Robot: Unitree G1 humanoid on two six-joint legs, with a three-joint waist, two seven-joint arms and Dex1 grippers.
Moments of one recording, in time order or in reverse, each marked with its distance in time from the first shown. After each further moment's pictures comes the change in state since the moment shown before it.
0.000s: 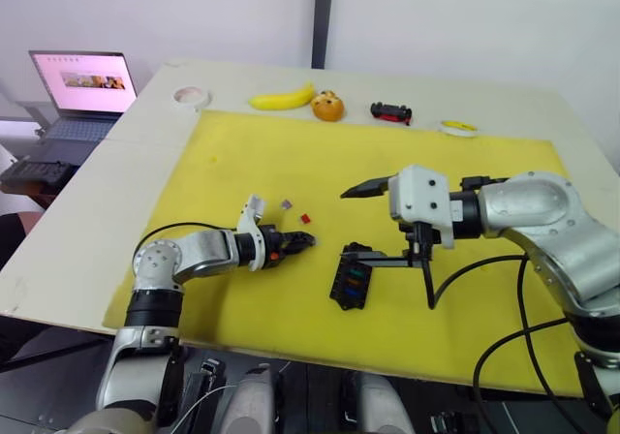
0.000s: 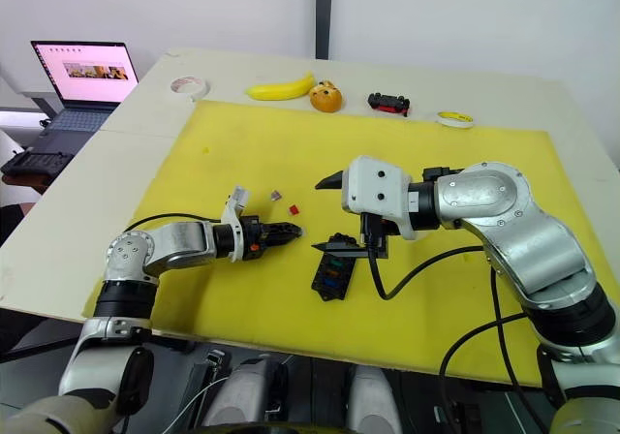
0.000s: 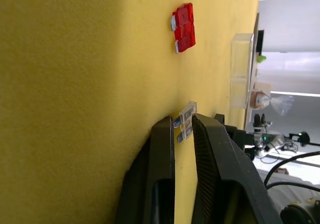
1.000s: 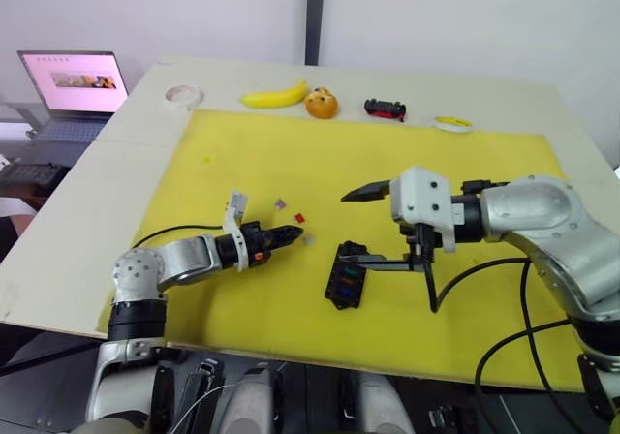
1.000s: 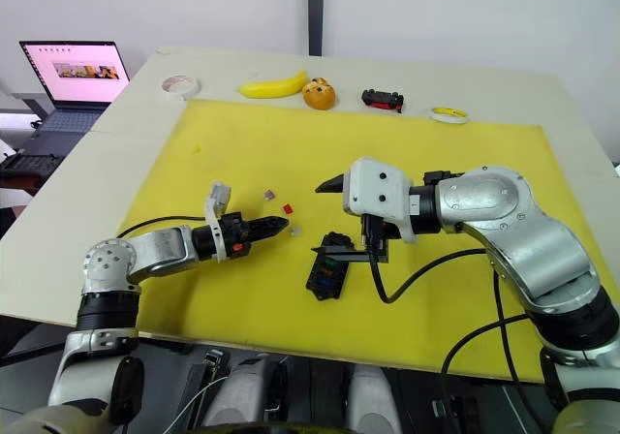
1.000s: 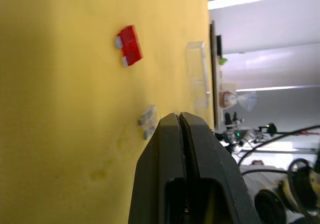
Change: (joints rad) left arm 0.073 0.070 0.131 -0.110 0.105 0.023 -0.349; right arm 0.030 0.020 -0.040 -0.021 0.094 0.065 -0.041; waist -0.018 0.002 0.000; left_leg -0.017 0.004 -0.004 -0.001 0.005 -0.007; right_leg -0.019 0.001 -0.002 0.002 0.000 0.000
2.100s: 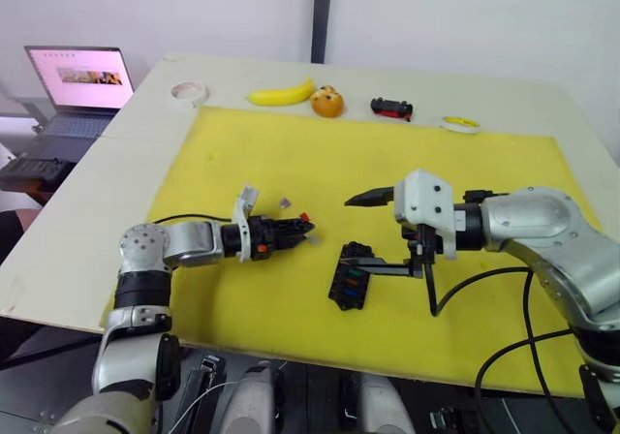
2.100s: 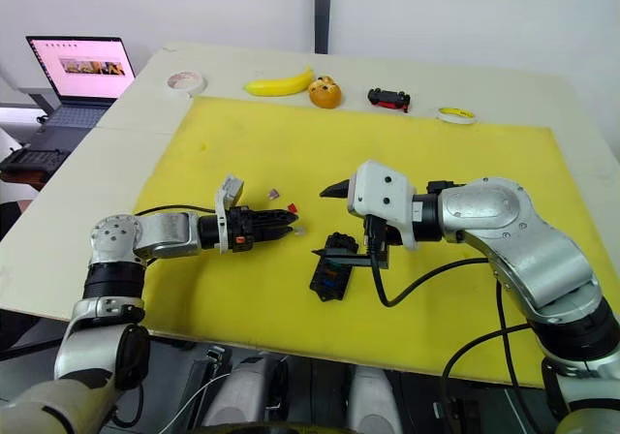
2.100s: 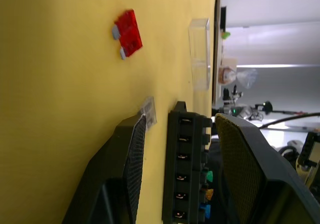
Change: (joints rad) left arm -0.183 -0.030 -0.010 0.236 0.076 0.196 0.017; right arm 0.047 -0.023 0.001 -0.018 -0.017 -0.006 -0.031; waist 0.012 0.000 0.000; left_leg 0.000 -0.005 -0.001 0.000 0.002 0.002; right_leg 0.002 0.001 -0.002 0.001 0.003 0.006
